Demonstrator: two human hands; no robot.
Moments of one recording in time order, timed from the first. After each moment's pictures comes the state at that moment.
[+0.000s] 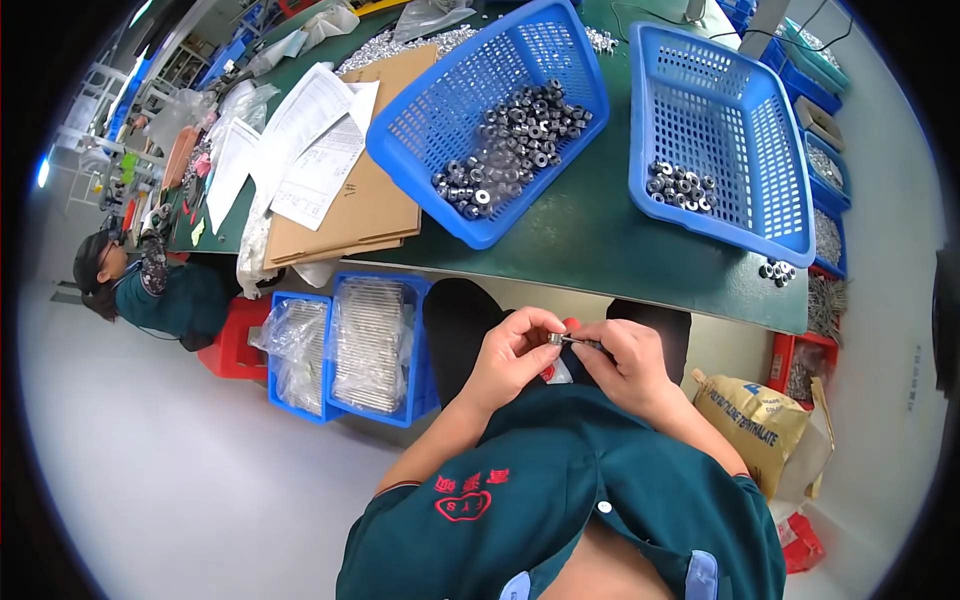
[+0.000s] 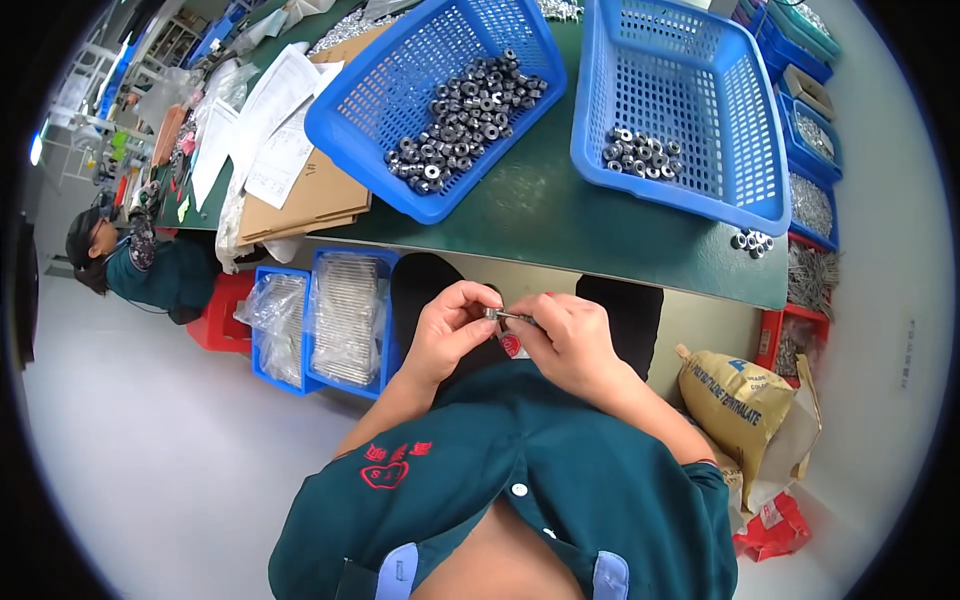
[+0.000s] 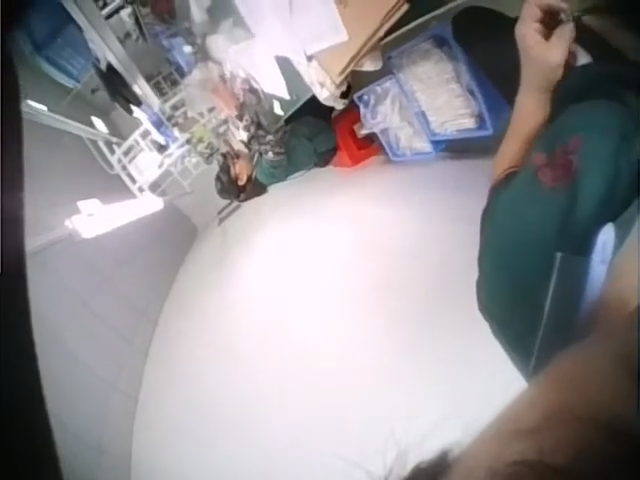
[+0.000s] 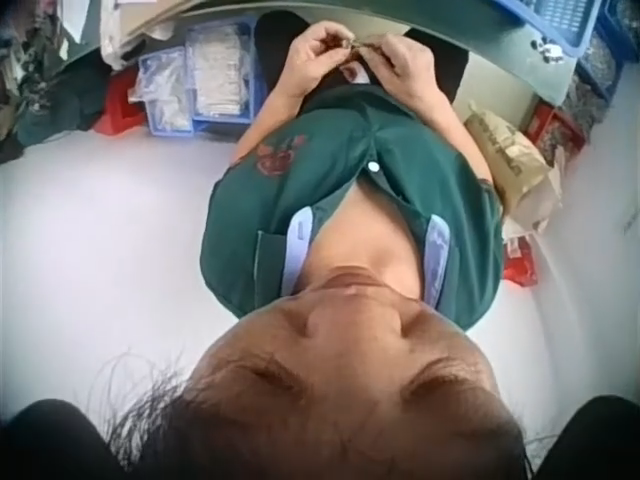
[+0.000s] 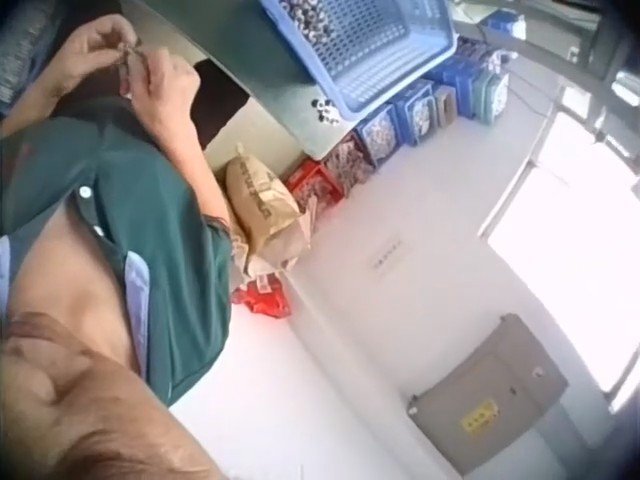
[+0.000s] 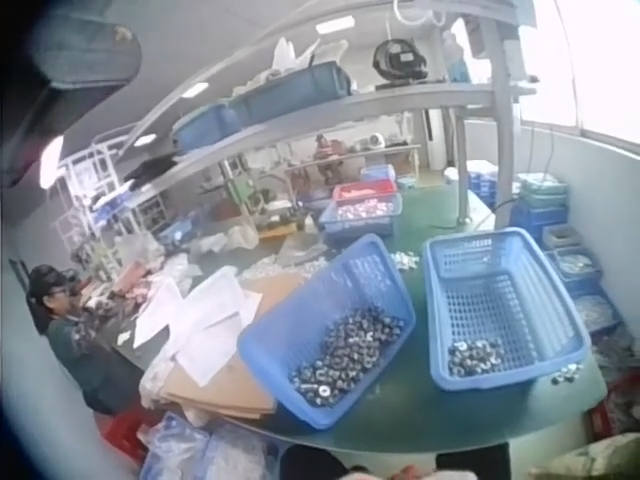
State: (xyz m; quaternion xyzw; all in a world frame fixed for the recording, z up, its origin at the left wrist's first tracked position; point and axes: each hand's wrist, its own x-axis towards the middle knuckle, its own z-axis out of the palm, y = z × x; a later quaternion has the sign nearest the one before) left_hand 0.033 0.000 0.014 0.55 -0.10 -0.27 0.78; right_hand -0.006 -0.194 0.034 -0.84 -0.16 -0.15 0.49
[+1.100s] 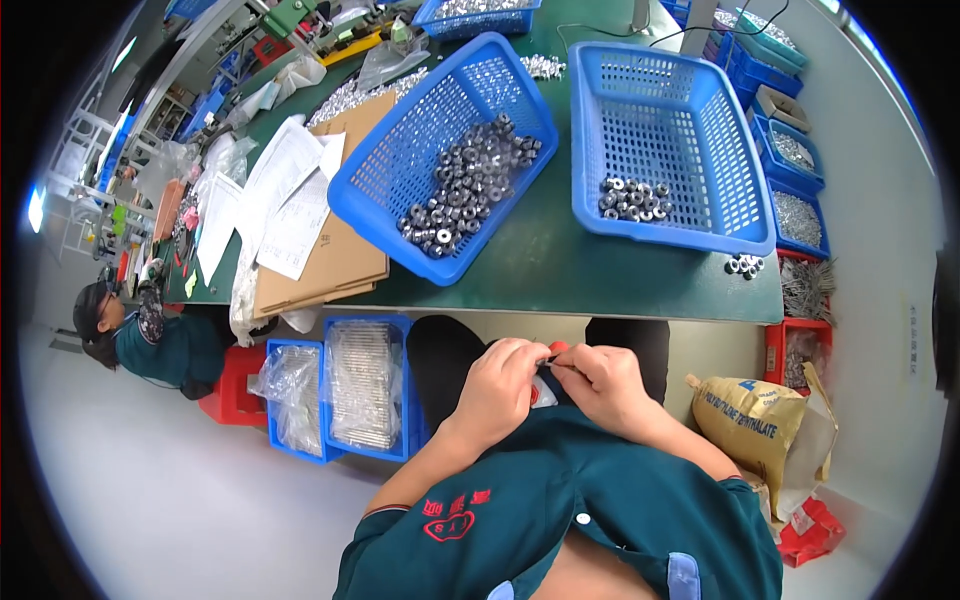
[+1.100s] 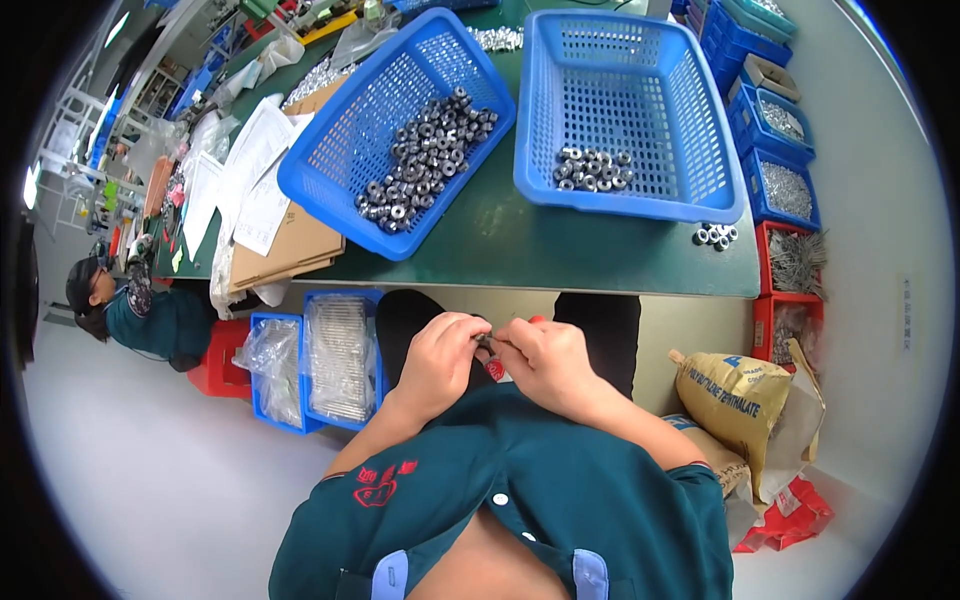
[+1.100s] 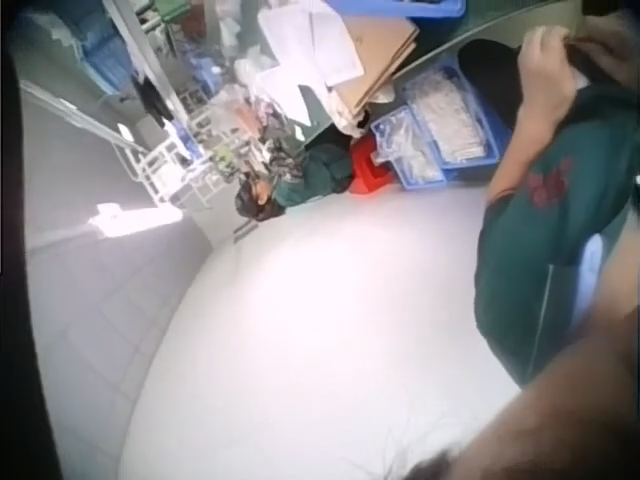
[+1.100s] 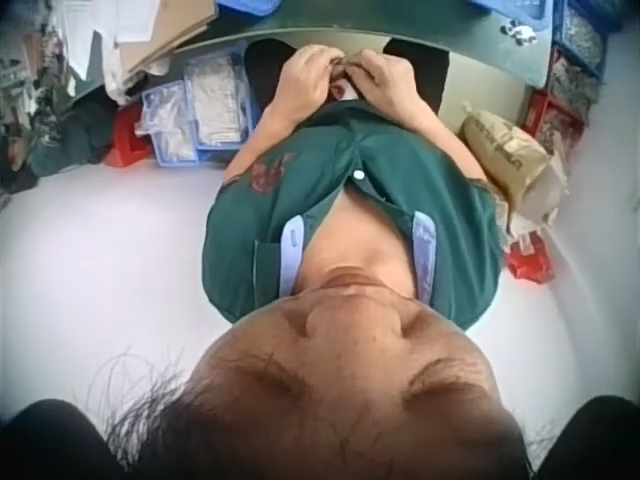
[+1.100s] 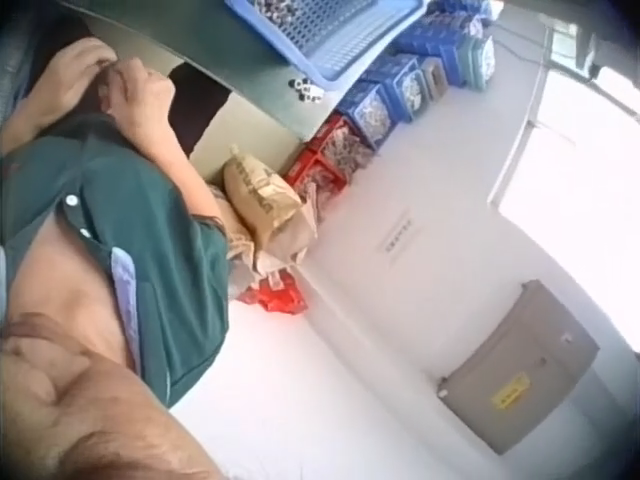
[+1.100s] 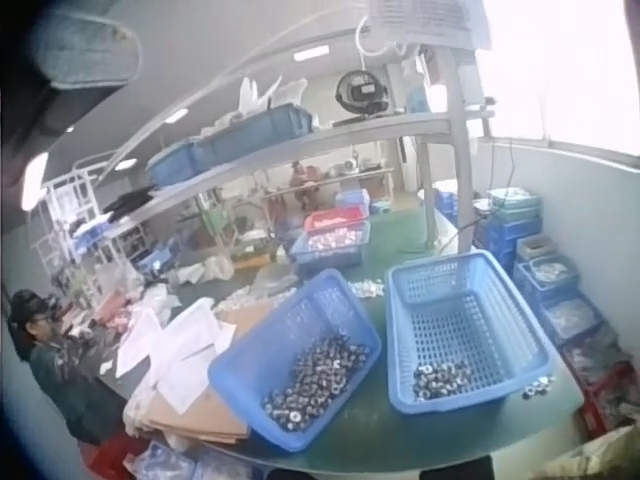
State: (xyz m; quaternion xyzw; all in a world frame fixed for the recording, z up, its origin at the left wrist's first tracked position) left_hand 0.036 -0.022 0.040 0.81 -0.40 0.03 0.42; right_hand -0.021 -0.200 0.028 -0.85 -0.09 -0.14 0.50
